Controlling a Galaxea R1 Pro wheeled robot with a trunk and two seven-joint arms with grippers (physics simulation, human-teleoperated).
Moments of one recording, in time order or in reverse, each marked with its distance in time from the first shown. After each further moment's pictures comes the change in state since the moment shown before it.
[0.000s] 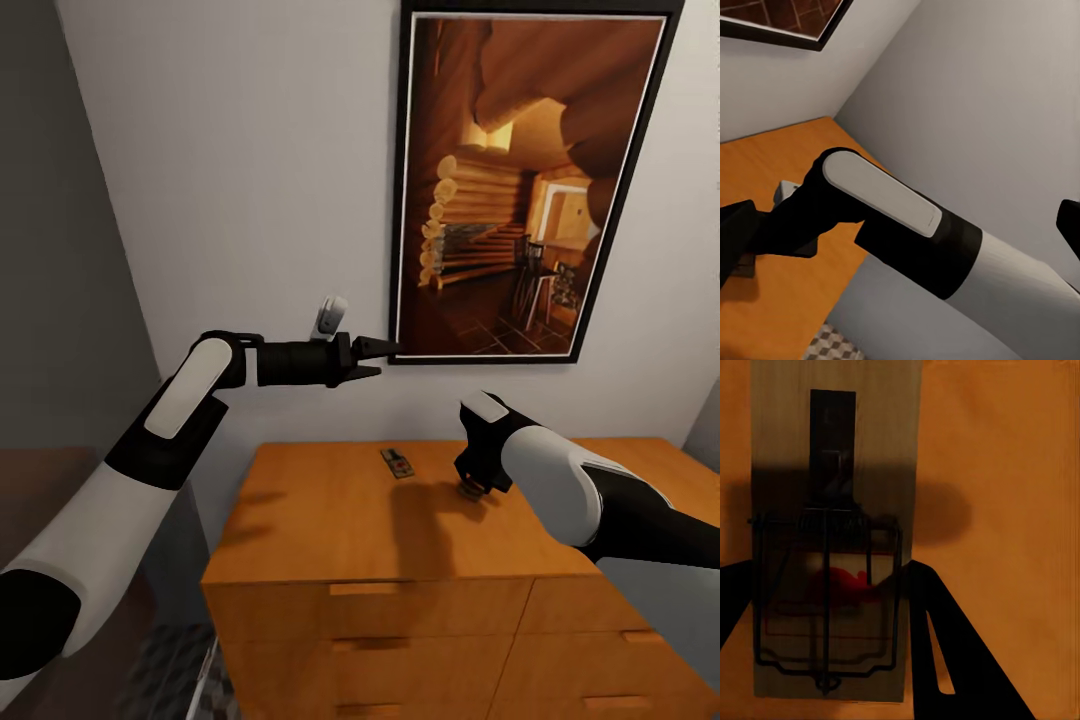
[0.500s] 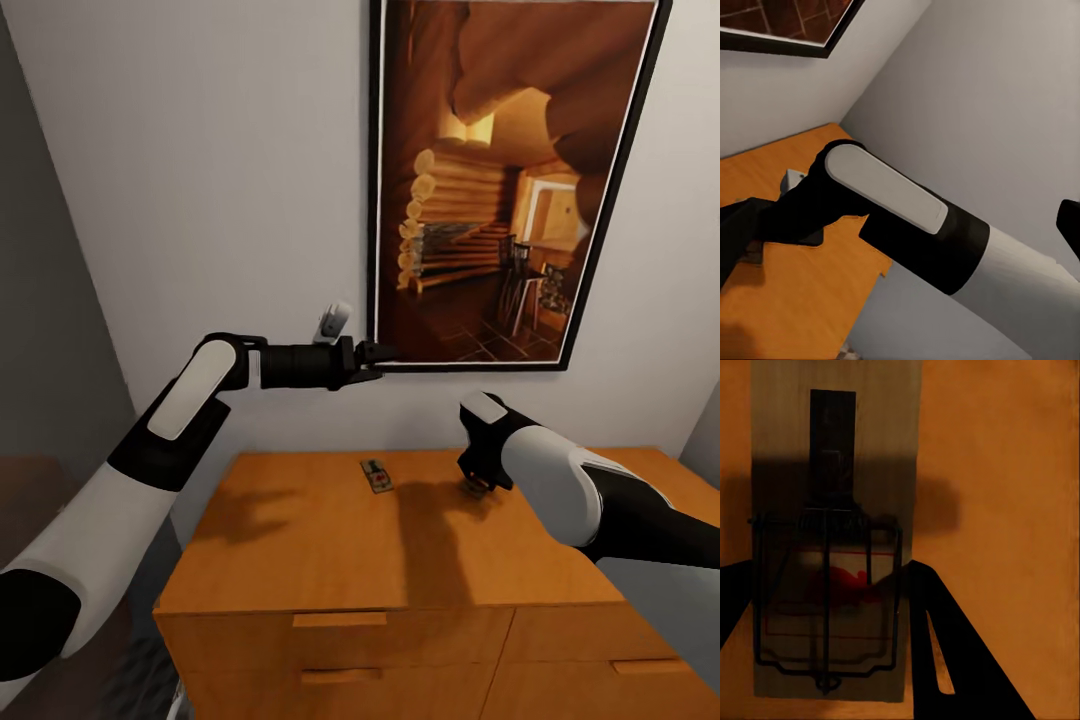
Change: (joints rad) left arm 0.000 0.000 -0.018 0.002 -0.002 -0.003 0.004; right arm 0.000 0.000 0.001 -0.001 0.060 -0.008 0.012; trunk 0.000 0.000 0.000
